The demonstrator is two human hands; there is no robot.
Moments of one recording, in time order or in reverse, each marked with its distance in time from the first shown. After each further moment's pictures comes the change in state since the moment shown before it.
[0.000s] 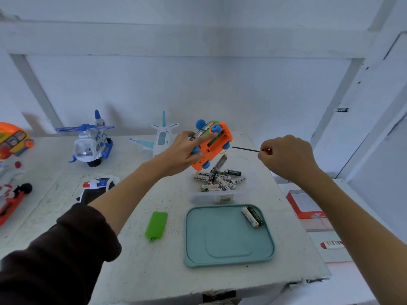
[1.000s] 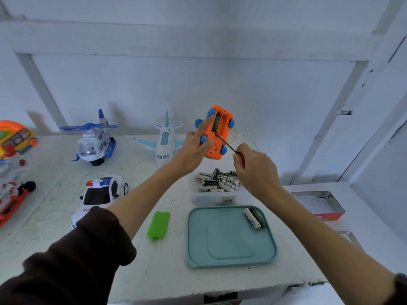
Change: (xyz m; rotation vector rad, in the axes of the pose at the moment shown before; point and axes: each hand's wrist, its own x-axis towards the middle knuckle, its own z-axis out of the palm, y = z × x) left_hand 0.017 0.019 0.021 -0.486 0.288 -0.138; right_hand -0.016 -0.059 0.033 0.315 0.099 -0.020
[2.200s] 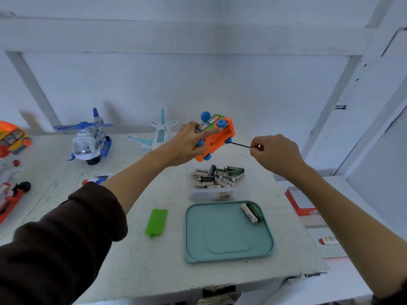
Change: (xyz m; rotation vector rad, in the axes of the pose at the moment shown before) left_hand 0.015 -0.009 -0.026 0.656 -0.280 0.217; right_hand 0.025 0.044 -0.033 -0.165 -0.170 0.092
